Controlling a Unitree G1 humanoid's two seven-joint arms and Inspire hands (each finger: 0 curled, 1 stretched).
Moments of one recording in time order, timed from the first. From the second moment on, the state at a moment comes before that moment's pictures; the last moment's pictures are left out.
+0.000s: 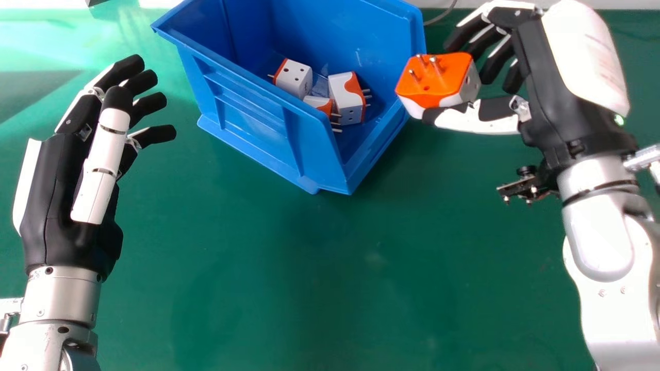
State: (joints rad) left arm 0.19 0.17 0.28 -0.36 -0.28 -0.01 -0.16; right arm -0.23 -0.30 0.13 -0.36 -0.67 0.26 0.05
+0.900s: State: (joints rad) left arm 0.19 0.17 0.28 -0.35 -0.28 -0.01 -0.17; right arm -0.48 -0.18 0.22 -0.02 -0.67 0.18 -0.04
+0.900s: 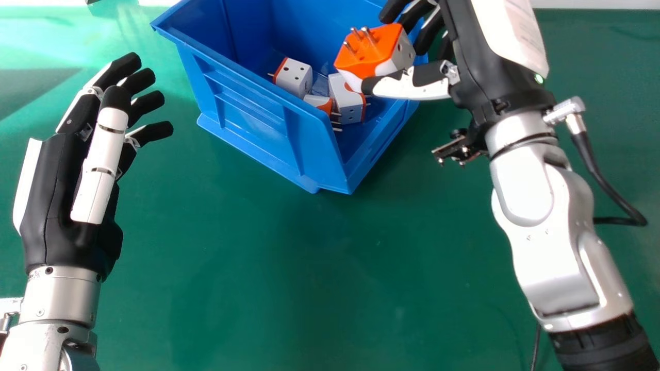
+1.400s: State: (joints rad) left arm 0.19 0.17 0.29 -0.30 -0.28 -0.05 -0.19; right arm -0.60 -0.15 0.26 0.24 -0.66 0.13 -0.14
